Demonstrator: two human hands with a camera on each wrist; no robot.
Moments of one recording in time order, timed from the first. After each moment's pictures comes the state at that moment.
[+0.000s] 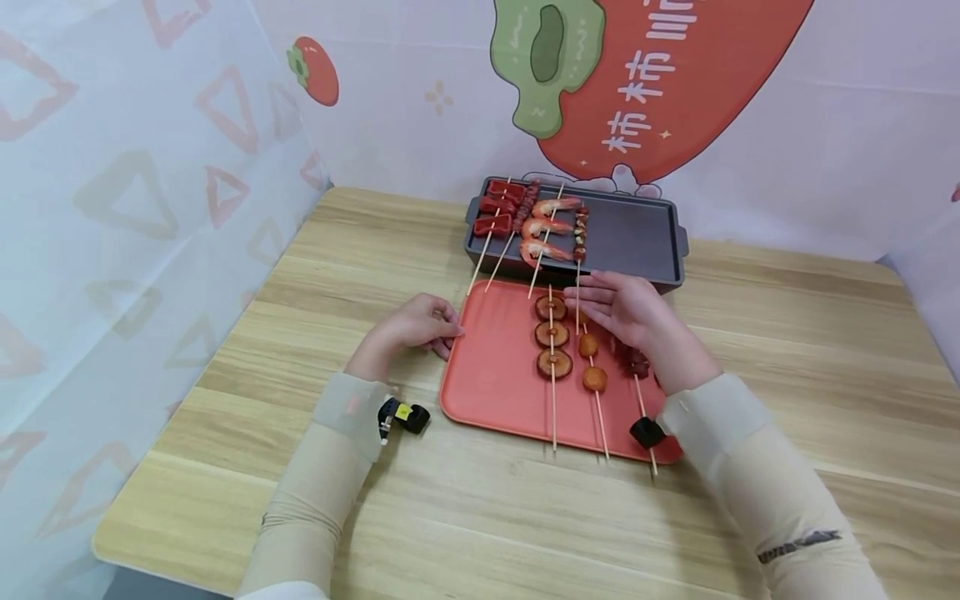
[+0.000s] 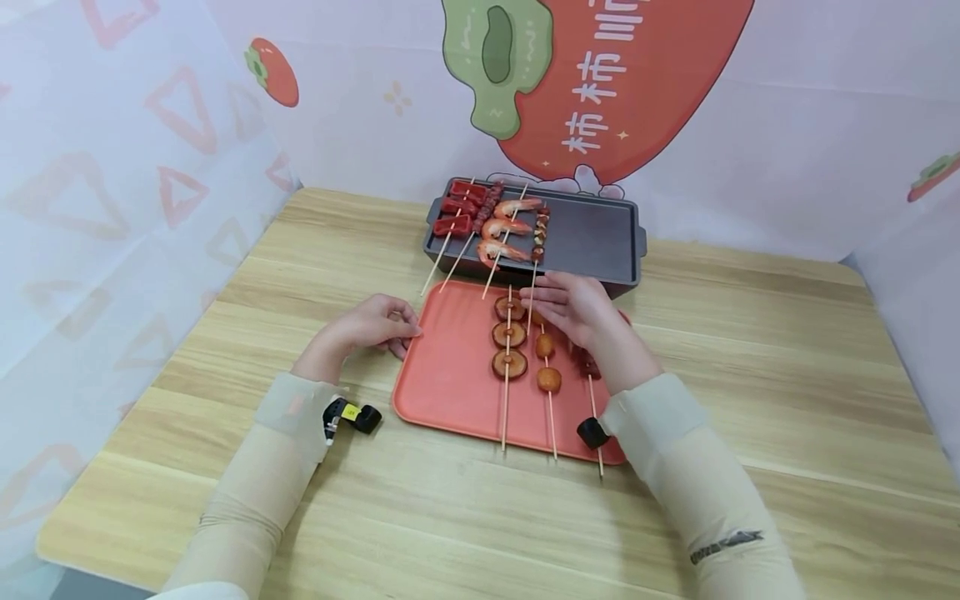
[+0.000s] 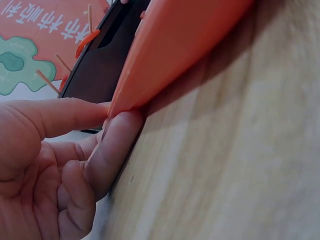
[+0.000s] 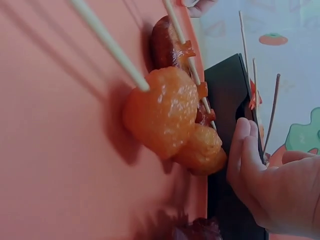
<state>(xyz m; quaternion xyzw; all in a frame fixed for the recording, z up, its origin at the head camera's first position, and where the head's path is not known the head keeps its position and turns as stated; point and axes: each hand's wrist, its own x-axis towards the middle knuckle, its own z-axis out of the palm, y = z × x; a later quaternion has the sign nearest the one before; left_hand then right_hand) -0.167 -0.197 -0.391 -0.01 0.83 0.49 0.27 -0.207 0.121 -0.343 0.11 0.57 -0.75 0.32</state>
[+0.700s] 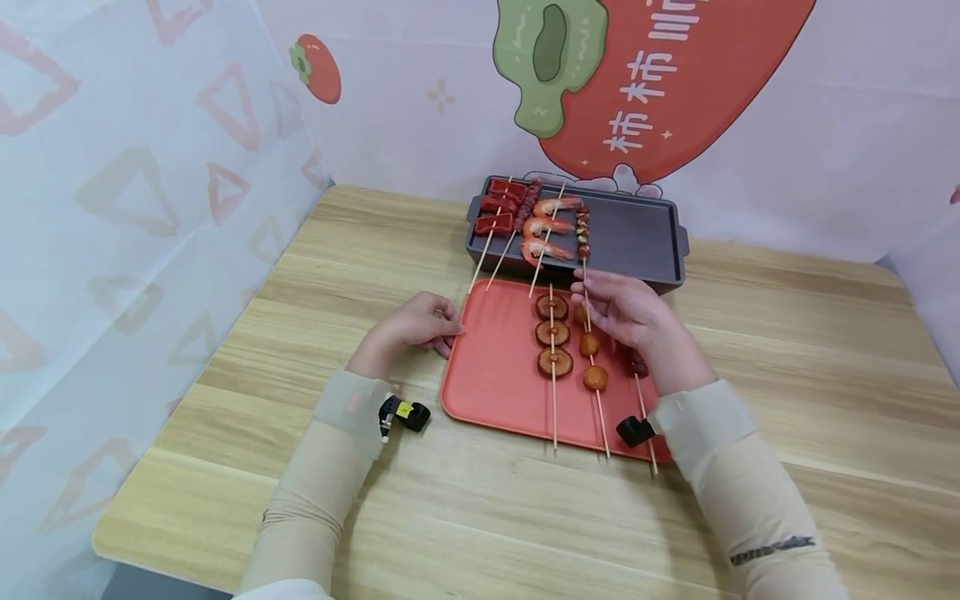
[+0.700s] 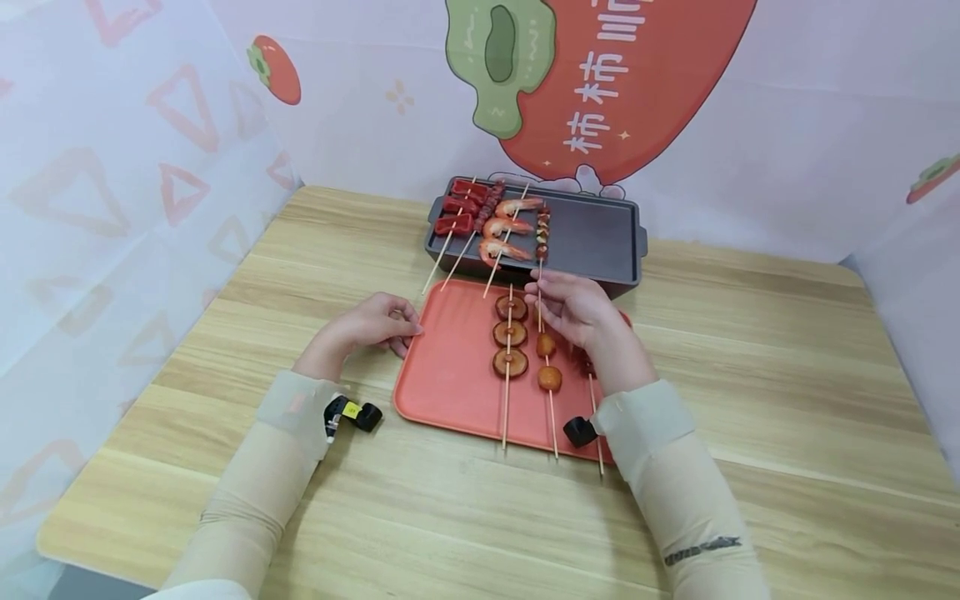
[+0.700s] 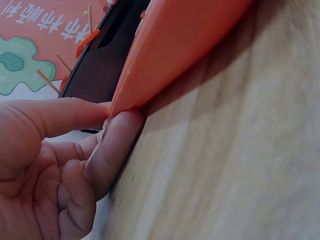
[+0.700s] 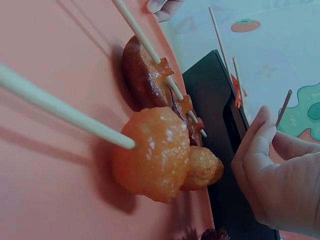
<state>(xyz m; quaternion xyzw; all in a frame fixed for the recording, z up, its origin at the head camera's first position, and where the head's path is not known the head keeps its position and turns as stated) -0.167 -0.197 -0.391 -0.01 0.82 0.50 0.27 -0.210 0.123 -0.348 0.14 0.50 -0.79 0.33</state>
